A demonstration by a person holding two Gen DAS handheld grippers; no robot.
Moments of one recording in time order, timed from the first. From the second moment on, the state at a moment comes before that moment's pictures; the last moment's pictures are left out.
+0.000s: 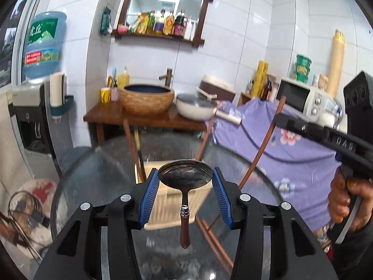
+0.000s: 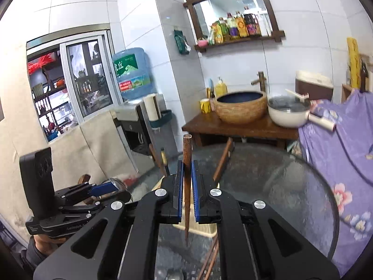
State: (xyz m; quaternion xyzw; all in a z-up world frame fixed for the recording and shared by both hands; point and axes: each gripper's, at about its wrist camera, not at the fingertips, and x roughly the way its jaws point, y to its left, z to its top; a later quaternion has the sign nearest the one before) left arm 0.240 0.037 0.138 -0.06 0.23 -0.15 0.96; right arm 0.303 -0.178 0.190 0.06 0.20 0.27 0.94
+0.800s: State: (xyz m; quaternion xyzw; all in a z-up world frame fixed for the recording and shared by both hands) left arm 0.328 0.054 0.088 -0.09 0.26 -0.06 0.96; right arm 0.374 -0.150 0.143 0.07 0.20 0.22 0.95
